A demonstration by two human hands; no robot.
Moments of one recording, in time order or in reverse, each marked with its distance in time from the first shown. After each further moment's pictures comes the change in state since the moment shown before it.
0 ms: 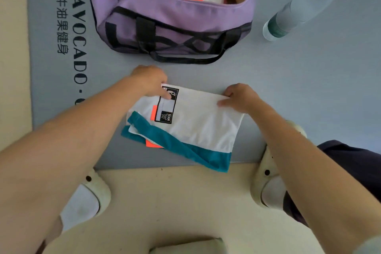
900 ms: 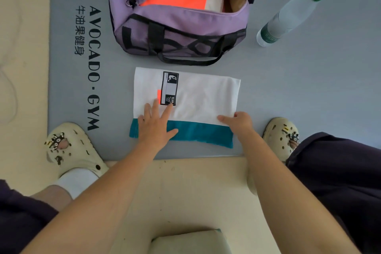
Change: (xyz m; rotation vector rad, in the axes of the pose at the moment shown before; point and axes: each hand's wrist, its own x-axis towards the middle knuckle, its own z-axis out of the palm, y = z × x) left_hand -0.099 0.060 0.126 -0.272 0.226 -0.220; right_hand -0.067 0.008 0.067 0.686 0.167 0.373
